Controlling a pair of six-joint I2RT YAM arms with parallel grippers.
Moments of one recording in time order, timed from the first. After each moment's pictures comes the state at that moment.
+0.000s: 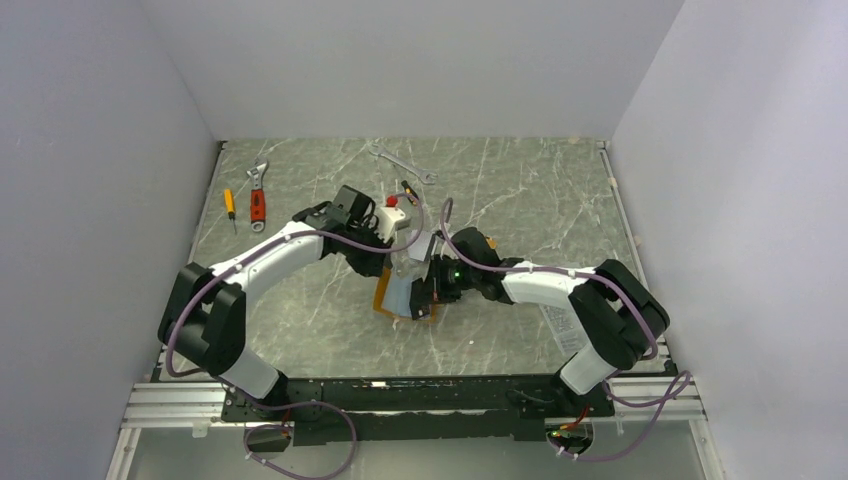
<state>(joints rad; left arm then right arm) -0.53 1.55 1.09 -0.60 0.35 0.24 0.70 1.58 0.70 0.10 -0.47 0.75</state>
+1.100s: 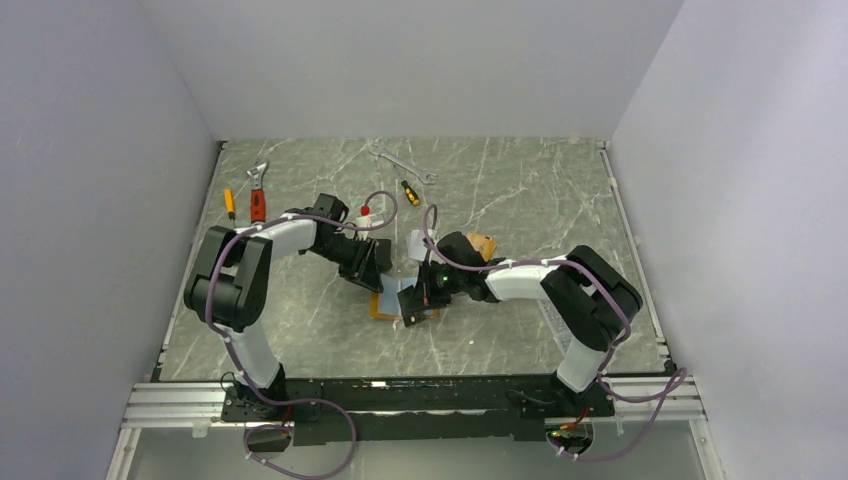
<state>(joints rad) -0.30 1.78 1.04 -0.59 0.88 0.08 0.75 1.73 0.77 0.15 -0.48 0.75</state>
